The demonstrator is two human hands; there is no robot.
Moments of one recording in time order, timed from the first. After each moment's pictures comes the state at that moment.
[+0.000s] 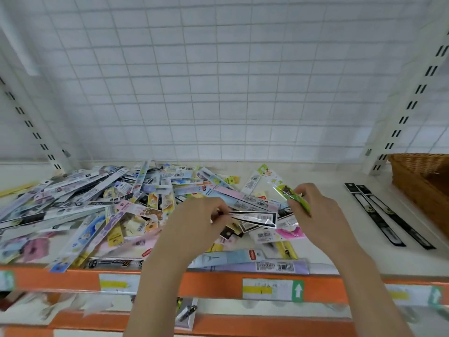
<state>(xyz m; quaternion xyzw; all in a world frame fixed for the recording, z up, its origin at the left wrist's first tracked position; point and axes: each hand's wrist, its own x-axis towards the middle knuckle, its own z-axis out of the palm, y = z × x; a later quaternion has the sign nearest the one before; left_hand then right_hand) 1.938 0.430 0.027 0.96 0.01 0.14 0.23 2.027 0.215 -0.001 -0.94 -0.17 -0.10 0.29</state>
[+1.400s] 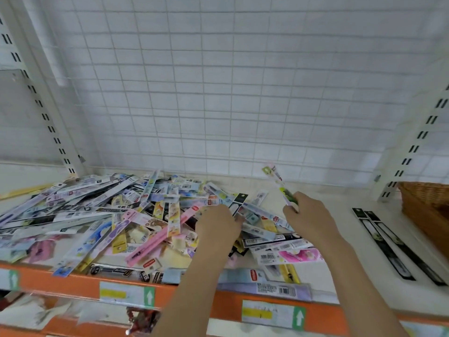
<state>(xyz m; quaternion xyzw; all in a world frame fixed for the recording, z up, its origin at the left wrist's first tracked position) 2.008 0.408 -0.001 0.95 0.24 0.04 0.17 2.071 0.242 0.013 -0.96 -0.14 -0.02 0.26</state>
